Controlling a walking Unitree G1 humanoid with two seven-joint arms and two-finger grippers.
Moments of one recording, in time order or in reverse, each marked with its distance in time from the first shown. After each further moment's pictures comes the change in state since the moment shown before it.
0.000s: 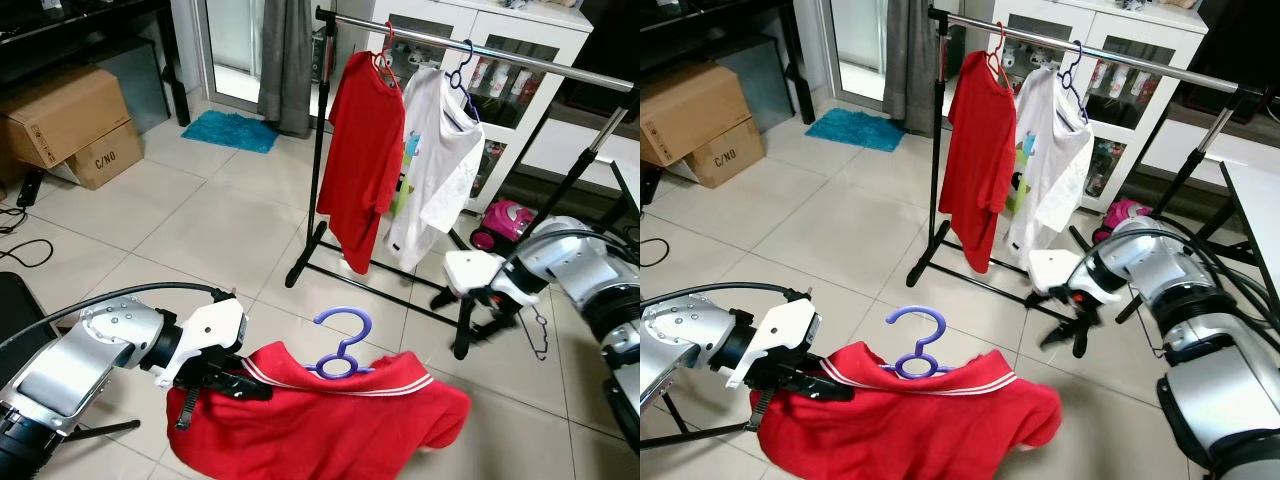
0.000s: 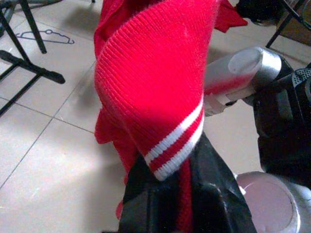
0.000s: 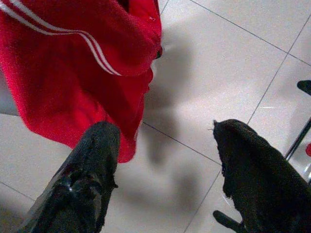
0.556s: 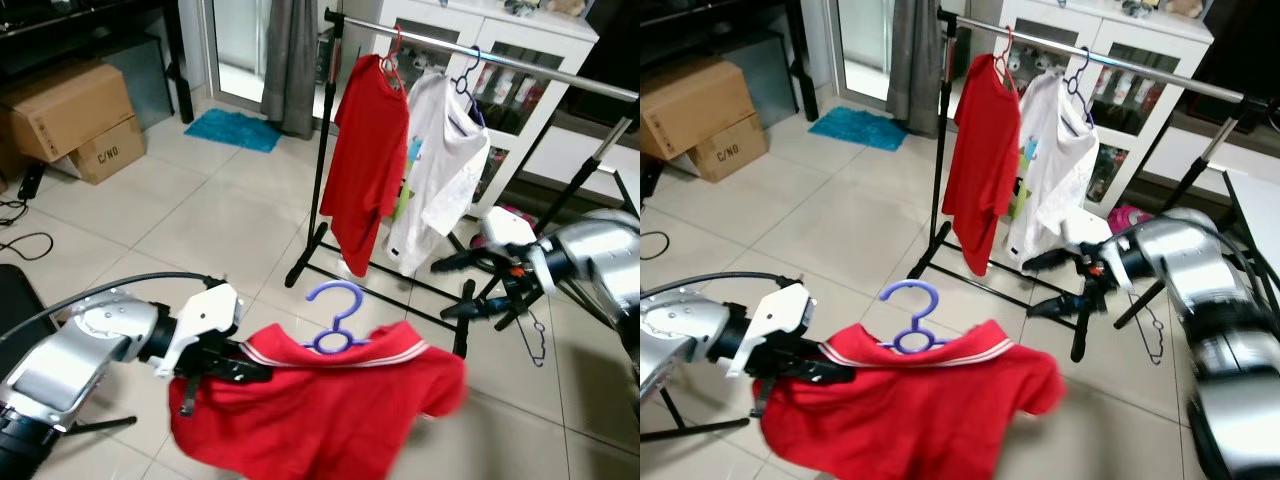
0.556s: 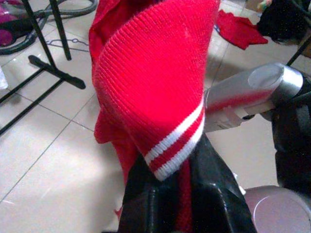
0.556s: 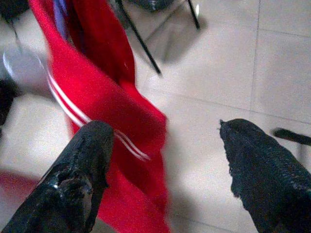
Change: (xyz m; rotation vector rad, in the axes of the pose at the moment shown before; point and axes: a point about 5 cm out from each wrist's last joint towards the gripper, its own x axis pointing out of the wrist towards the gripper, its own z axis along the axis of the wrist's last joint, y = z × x) left arm -0.008 0.006 0.000 -0.025 -0.035 0.081; right arm -0.030 0.015 0.007 0.258 -0.493 -0.151
